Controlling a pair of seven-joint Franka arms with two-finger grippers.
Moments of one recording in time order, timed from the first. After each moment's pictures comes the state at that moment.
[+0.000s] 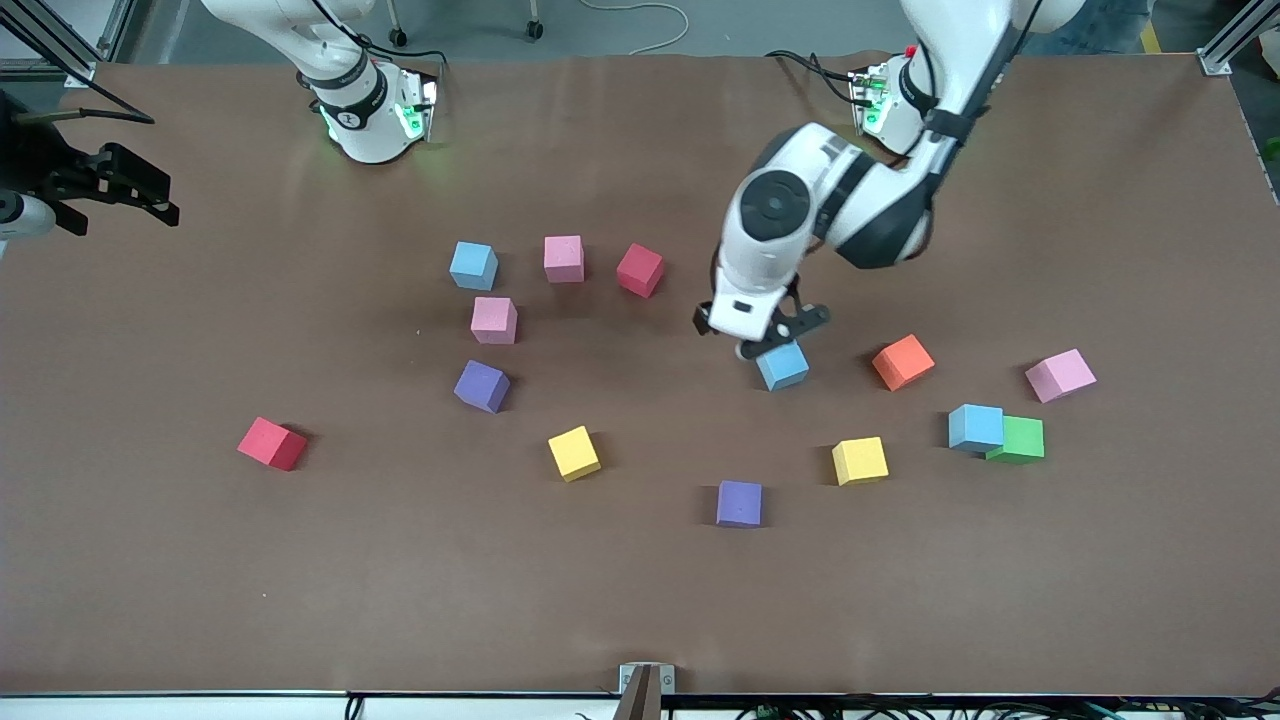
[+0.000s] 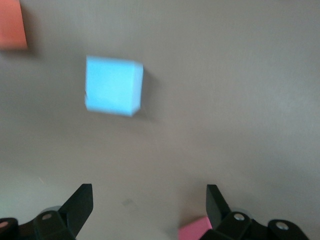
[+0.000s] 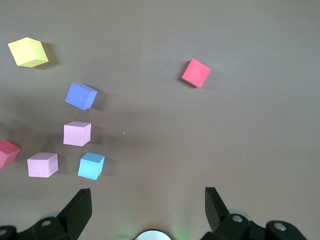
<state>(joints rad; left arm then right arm) -0.60 0.36 -0.16 -1.87 0.01 2.13 -1.27 0.04 -0.07 -0.02 -1.57 0.01 1.43 -0.07</state>
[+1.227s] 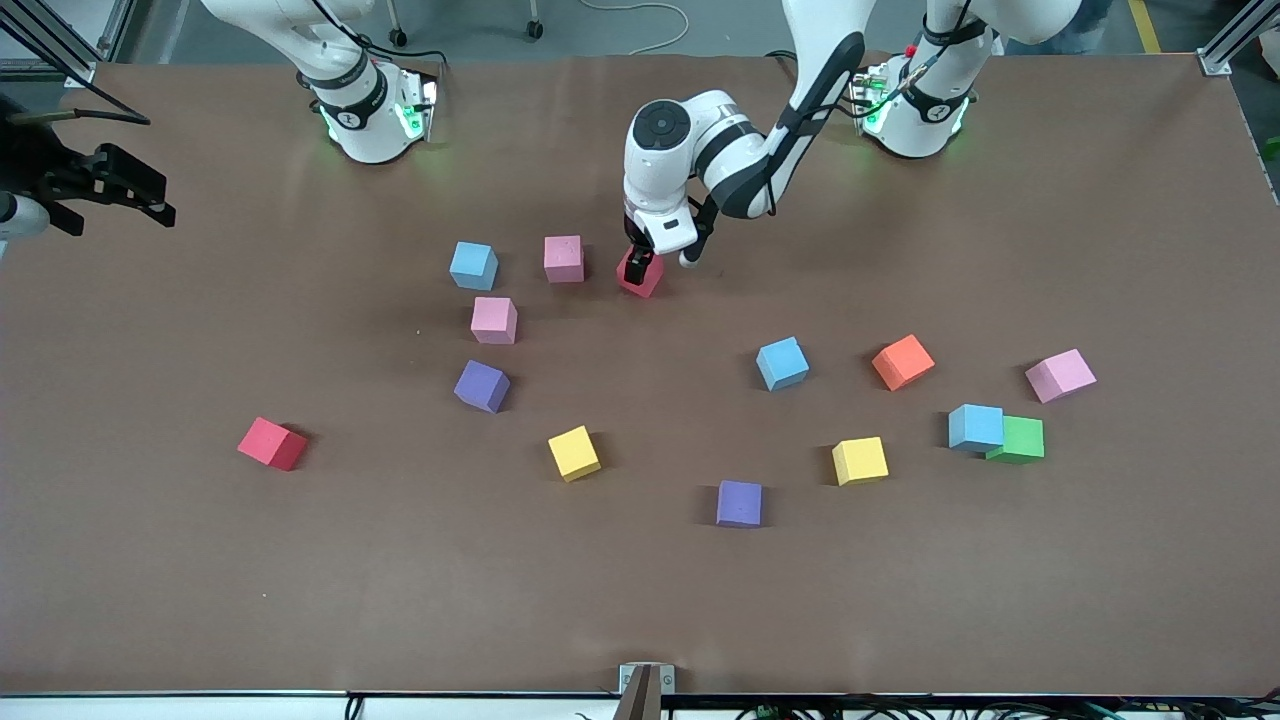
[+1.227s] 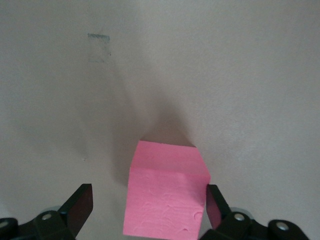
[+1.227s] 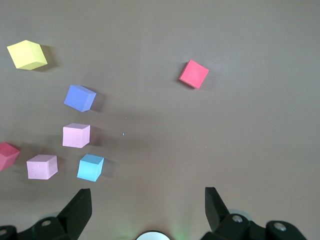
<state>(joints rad) -0.88 0.47 -0.15 -2.05 0.01 2.57 -2.21 0.04 -0.07 -0.03 -1.56 0.01 1.44 -0.07</state>
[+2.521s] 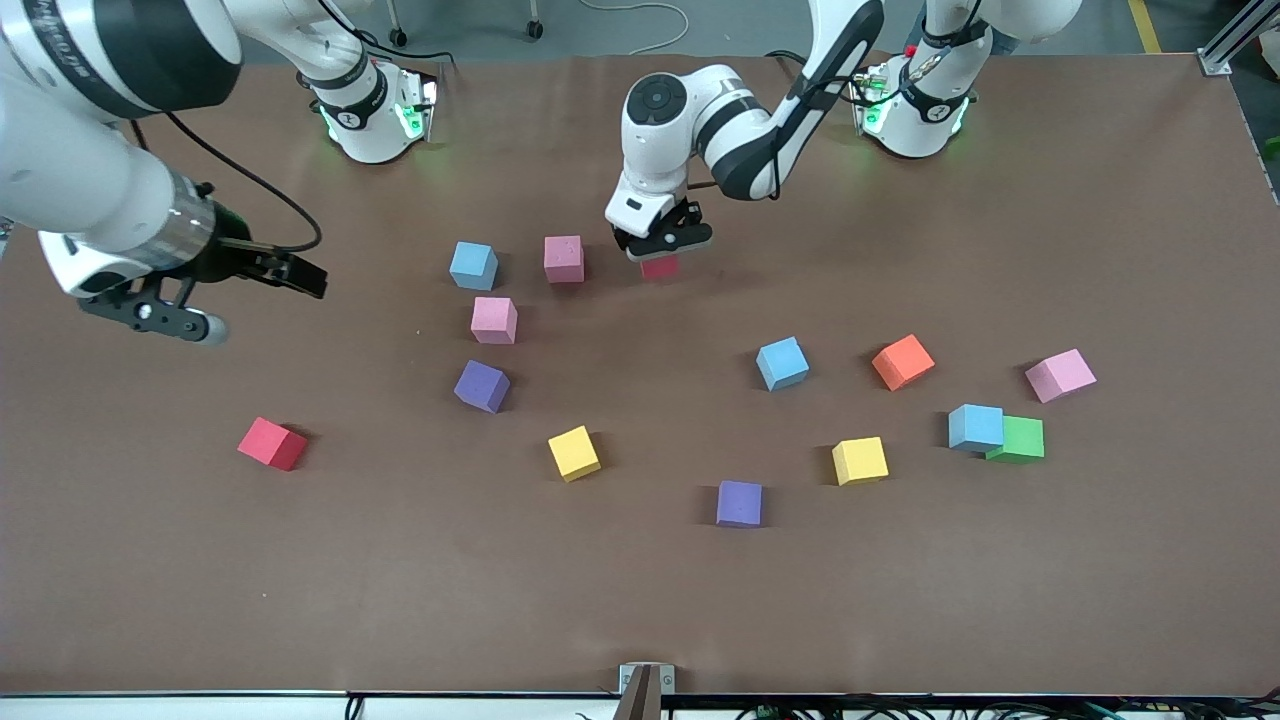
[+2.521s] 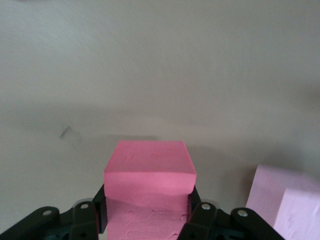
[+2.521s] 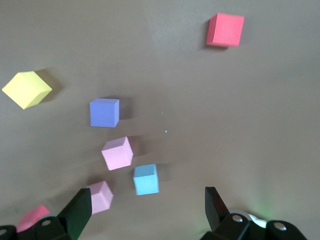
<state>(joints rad) -0.84 0.38 -0.21 -2.05 0.07 2.41 -1.23 0.23 0.10 -0.01 -1.59 0.07 1.52 0.57</state>
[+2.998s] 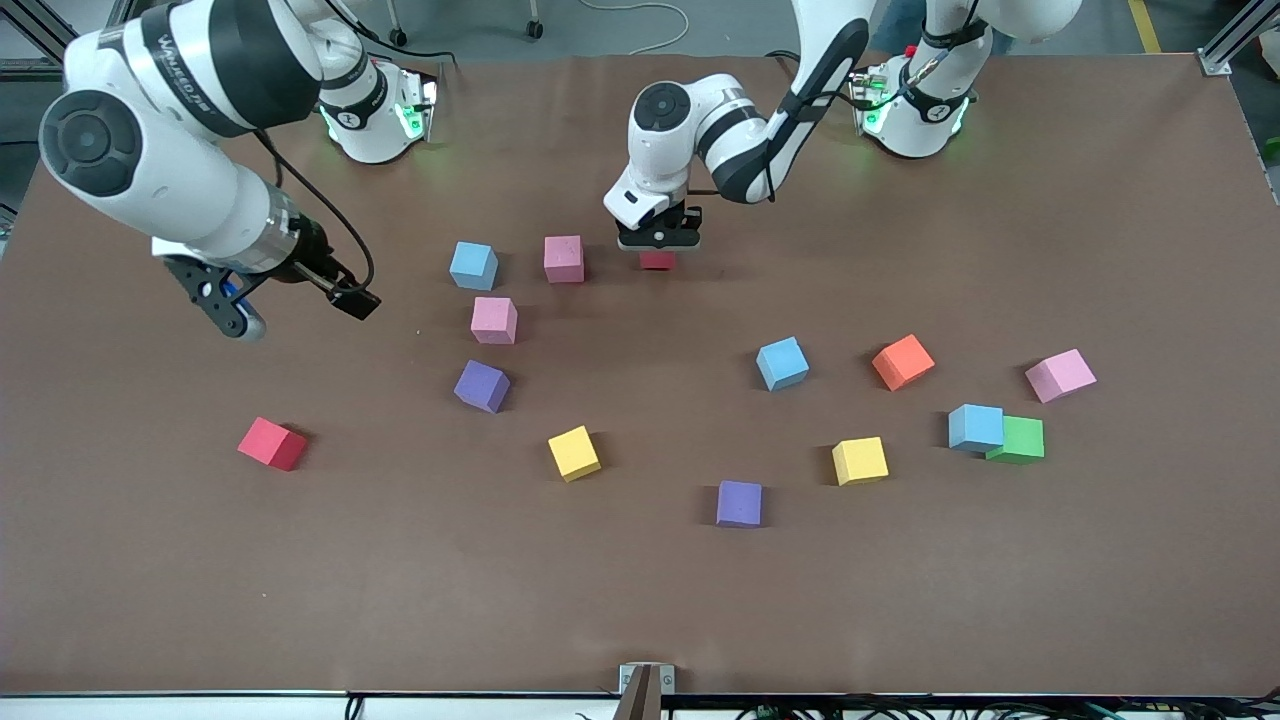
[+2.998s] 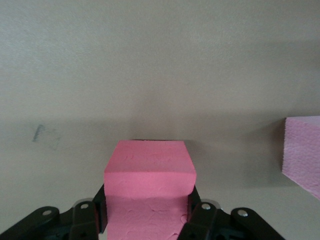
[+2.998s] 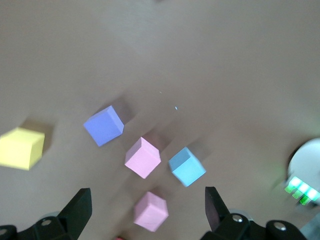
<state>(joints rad) -0.83 0.43 -0.23 -2.13 0.07 2.56 -1.07 0.30 0.00 -0.01 -1.86 0.11 1.71 1.22</state>
